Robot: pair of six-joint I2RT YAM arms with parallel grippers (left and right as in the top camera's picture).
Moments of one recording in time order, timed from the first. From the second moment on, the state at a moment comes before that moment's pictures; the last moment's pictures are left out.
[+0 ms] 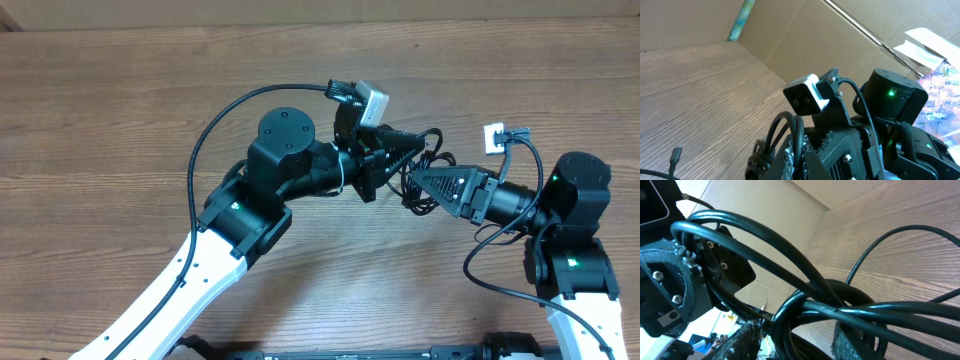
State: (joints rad) left arm -0.66 1.31 1.16 0.02 0.61 -0.52; right arm -0.03 0.91 0.73 -0.14 -1.14 0.70
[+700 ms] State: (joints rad) left arm -0.68 1.31 1.18 -0.37 0.38 -0.44; right arm -0.03 0.92 0.73 -0.04 -1.14 0.75
